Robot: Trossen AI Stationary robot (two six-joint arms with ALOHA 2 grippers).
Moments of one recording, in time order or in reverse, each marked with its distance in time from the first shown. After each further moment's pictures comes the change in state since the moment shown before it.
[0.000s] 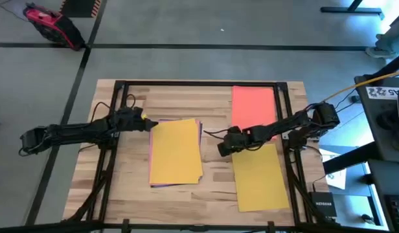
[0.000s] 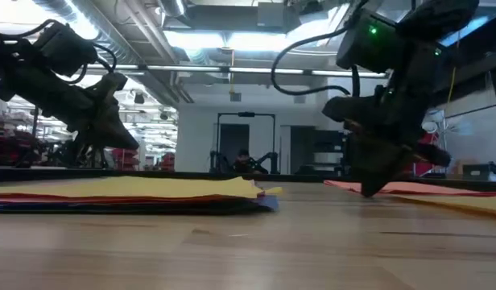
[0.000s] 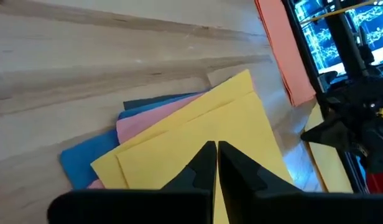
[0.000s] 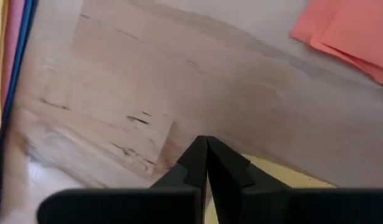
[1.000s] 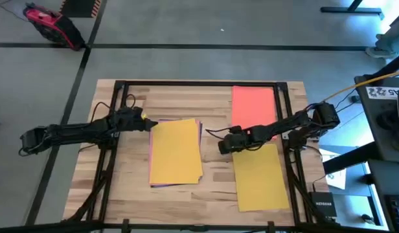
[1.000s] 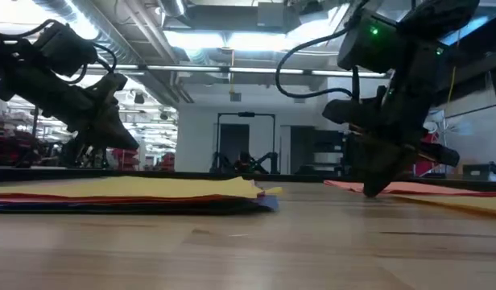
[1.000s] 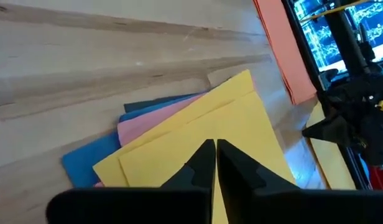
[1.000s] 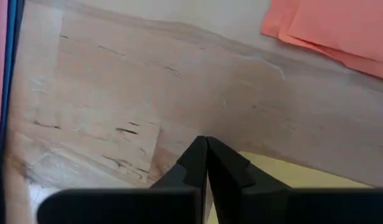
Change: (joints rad) left arm 0.000 0.000 0.000 0.000 -0.005 0.019; right arm 0.001 0.001 -0.003 -0.019 0.027 0.106
